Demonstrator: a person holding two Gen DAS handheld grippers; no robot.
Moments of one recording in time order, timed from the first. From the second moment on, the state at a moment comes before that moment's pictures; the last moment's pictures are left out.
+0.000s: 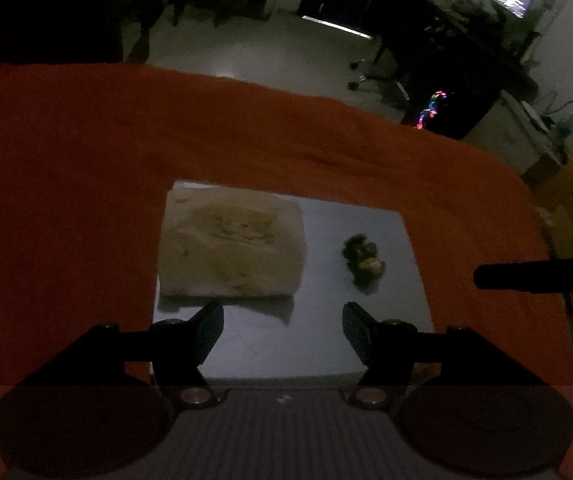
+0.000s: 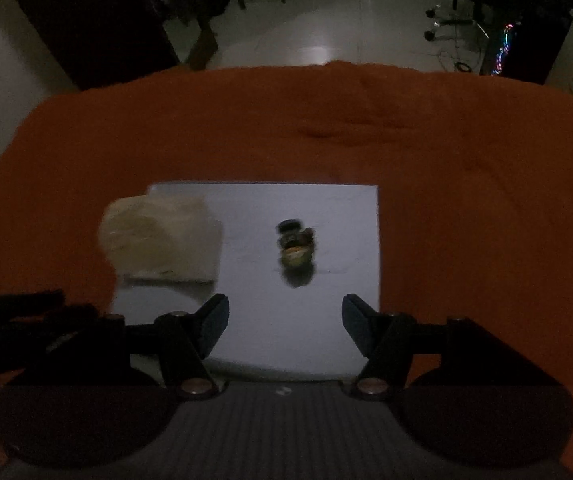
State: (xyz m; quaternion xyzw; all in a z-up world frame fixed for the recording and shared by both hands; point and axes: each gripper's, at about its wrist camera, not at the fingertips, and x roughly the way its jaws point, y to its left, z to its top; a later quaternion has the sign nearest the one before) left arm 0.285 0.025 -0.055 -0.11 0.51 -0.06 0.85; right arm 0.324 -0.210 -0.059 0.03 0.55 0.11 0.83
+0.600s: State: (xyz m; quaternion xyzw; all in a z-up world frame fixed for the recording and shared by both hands) left arm 0.297 0.035 -0.103 -0.14 0.55 -0.07 0.82; right arm 0.412 -0.161 -0.182 -0.05 0.58 0.14 0.80
